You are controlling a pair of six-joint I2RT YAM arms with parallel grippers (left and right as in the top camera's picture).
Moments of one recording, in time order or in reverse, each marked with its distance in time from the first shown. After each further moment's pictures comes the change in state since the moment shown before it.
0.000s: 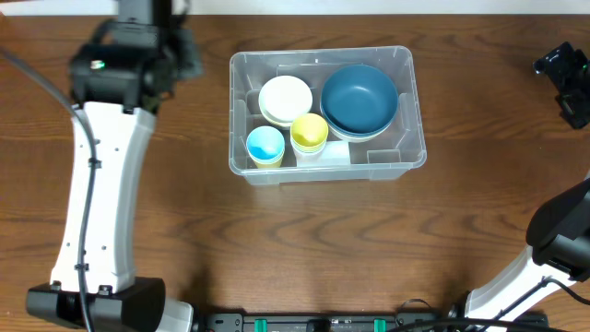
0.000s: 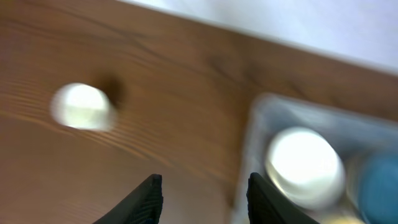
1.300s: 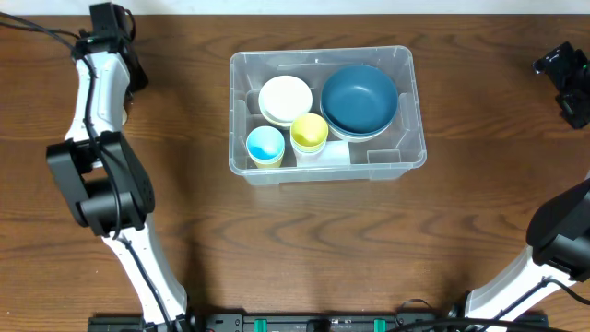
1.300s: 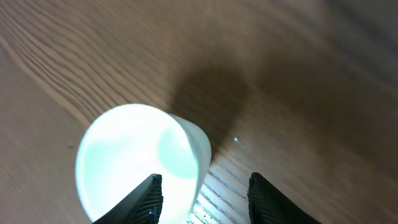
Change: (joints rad) left arm 0.318 0.597 -0.002 0.260 -0.123 0.040; right arm 0.000 0.000 0.000 0.000 0.000 0.000
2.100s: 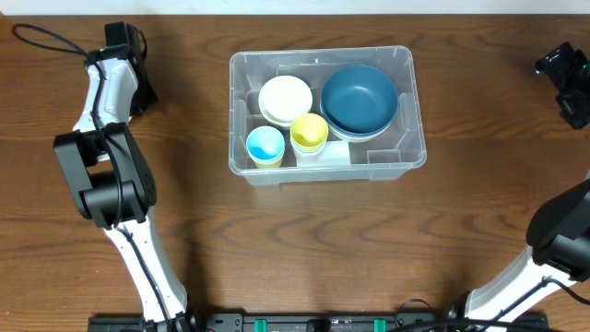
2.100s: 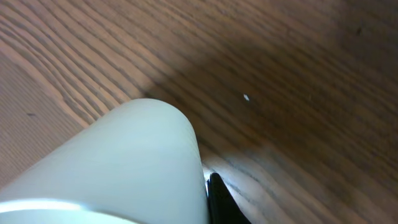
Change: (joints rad) left arm 0.000 0.063 -0.040 -0.054 0.024 -0.026; right arm 0.000 0.000 0.000 0.000 0.000 0.000
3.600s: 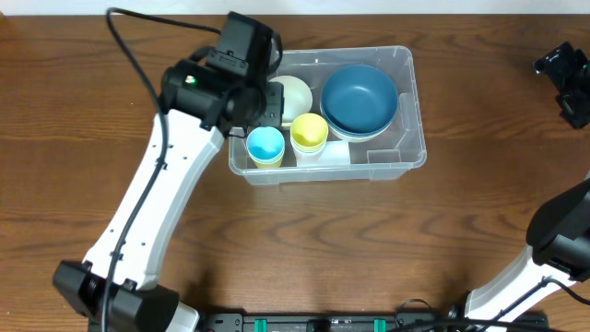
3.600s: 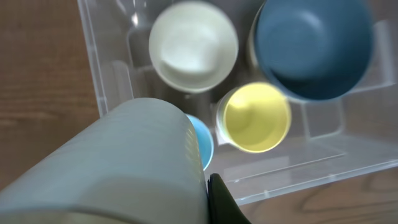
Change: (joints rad) left arm -0.623 -0.647 -0.134 -0.278 0.370 0.032; right arm 0.000 0.000 0.000 0.000 0.000 0.000
